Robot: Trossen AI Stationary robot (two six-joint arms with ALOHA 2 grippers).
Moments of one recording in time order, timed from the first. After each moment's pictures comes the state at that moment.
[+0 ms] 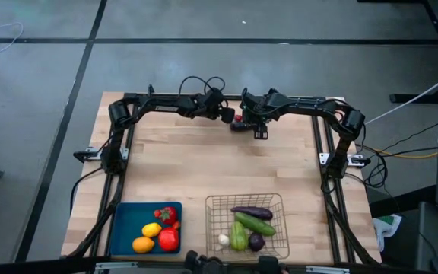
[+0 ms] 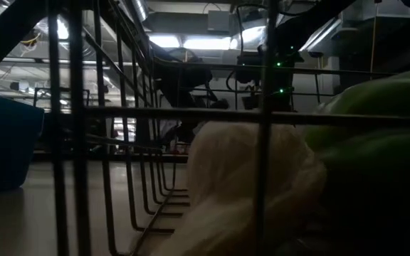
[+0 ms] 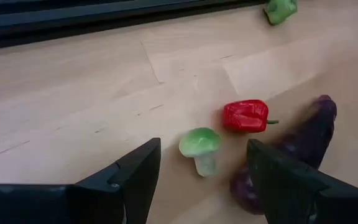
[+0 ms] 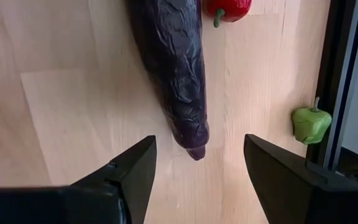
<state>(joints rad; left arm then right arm) 0.51 2.04 1.33 -0.13 -0.07 -0.72 -0.49 1.82 1.30 -0.81 0.22 -0.48</state>
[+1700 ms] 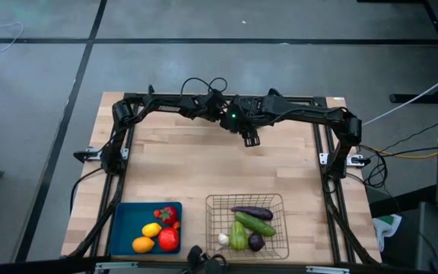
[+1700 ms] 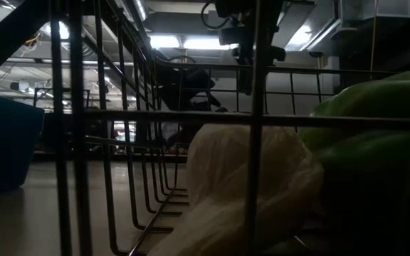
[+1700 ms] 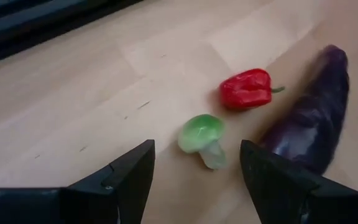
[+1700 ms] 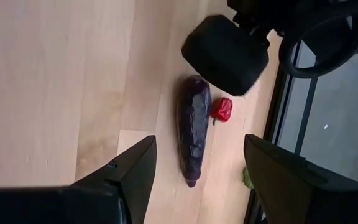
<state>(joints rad) 0.52 2.09 1.34 -0.11 0.00 -0.46 -0.23 1.82 1.71 -1.11 0.25 -0.48</state>
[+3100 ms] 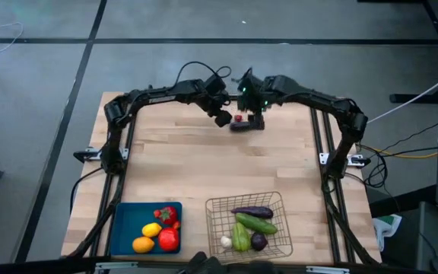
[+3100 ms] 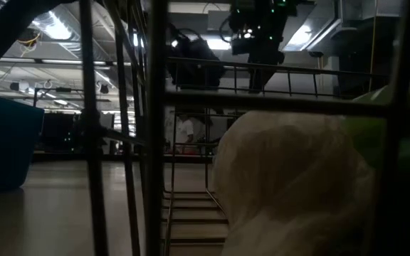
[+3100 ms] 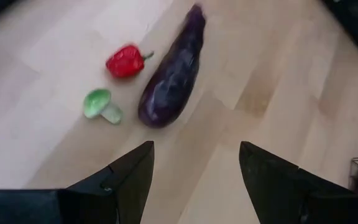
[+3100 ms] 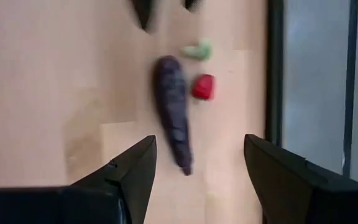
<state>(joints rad) 0.54 1.99 1.59 -0.60 0.34 -0.24 -0.45 1.79 1.71 -1.11 0.07 -0.48</state>
